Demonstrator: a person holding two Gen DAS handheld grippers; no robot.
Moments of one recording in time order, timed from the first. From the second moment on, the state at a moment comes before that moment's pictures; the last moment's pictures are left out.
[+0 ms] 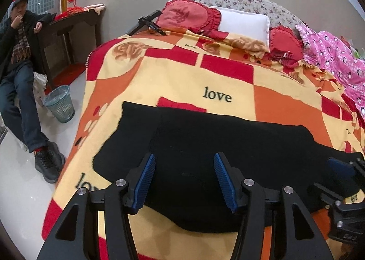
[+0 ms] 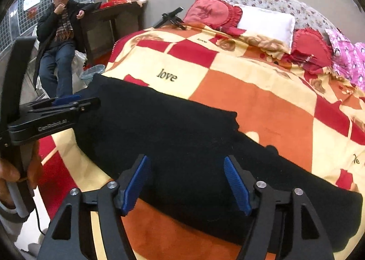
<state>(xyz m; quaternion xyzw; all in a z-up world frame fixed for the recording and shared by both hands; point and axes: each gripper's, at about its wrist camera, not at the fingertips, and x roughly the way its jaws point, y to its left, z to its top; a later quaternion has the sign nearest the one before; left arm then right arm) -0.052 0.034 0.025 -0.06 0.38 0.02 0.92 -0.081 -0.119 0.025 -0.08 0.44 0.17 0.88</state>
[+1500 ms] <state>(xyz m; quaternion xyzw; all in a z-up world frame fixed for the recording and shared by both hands) -0.011 -0.142 0.041 0.04 0.44 -0.21 0.87 -0.173 -0.393 0.024 0.06 0.46 -0.09 0.88</state>
